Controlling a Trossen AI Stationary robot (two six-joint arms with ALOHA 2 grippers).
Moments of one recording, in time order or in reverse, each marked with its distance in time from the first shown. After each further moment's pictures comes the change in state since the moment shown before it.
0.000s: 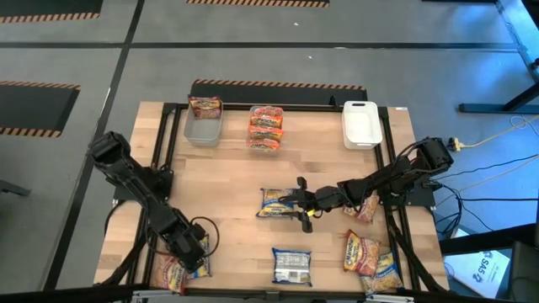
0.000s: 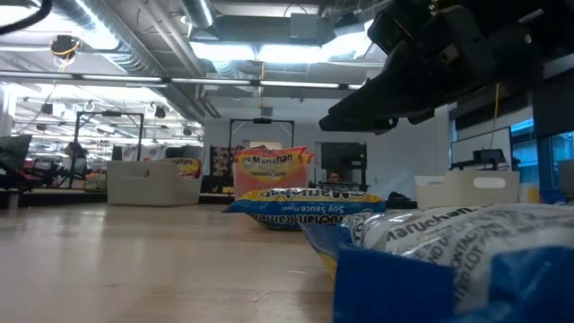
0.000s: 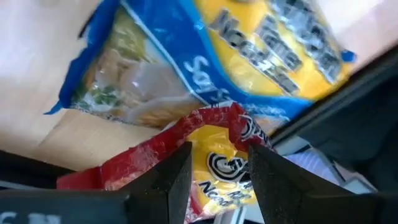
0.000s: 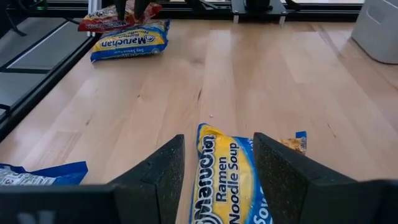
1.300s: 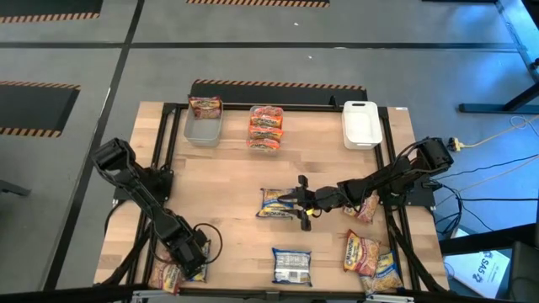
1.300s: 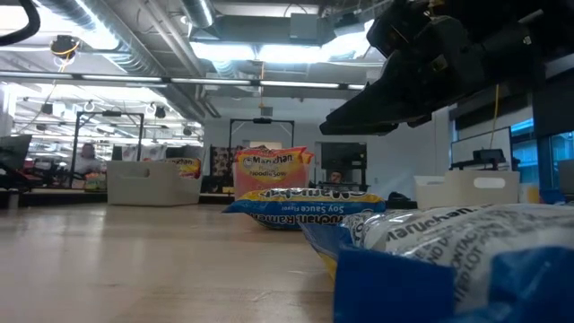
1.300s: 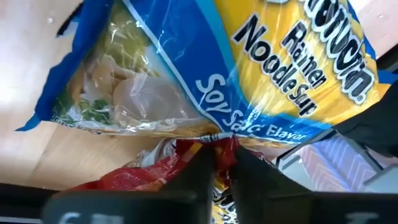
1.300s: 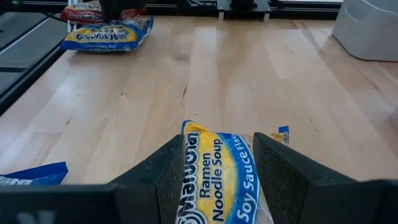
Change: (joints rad) left arm -0.027 0.105 0.019 -0.001 0.006 0.134; right arm 0.000 0.000 0.000 -0.017 0.056 -0.002
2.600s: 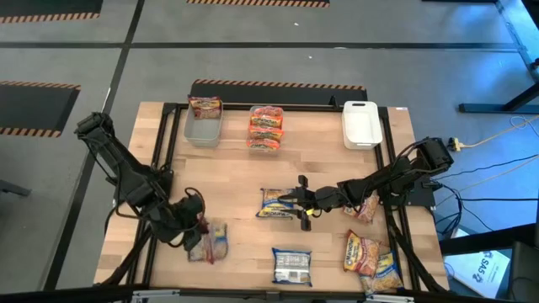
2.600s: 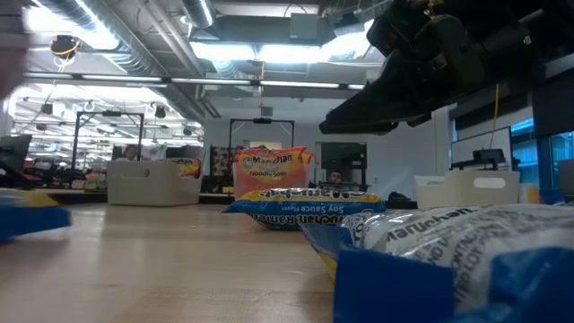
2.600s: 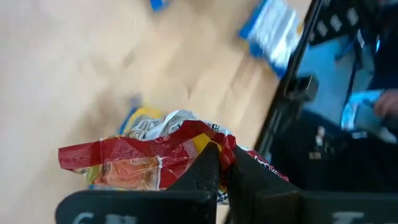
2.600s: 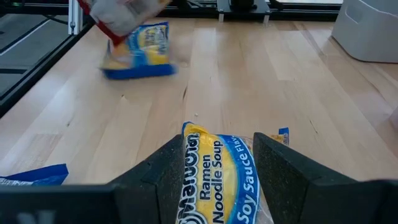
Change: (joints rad) left arm 0.040 -0.492 0.012 -0.070 -0.709 0.204; right arm 0.000 0.000 0.000 0.005 0.000 0.000
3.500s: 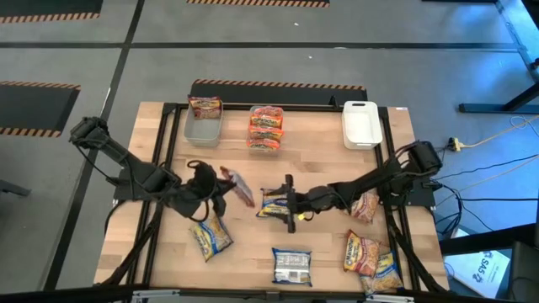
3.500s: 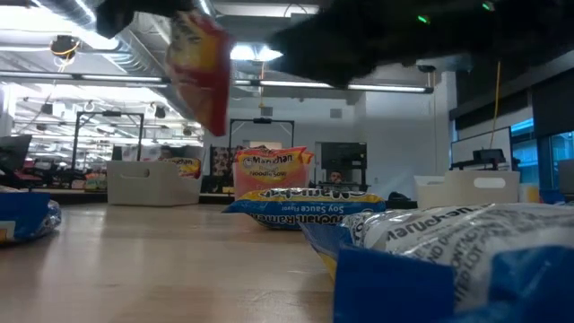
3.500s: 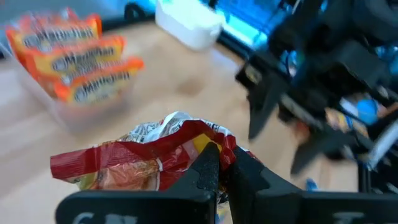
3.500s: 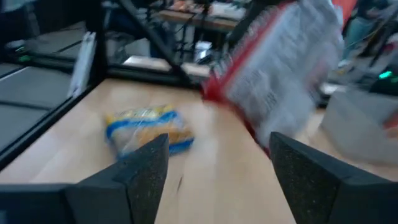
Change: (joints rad) left arm 0.260 -0.001 0.000 0.246 -0.514 0.439; right arm 0.000 0.103 0.183 0.153 0.023 -0.183
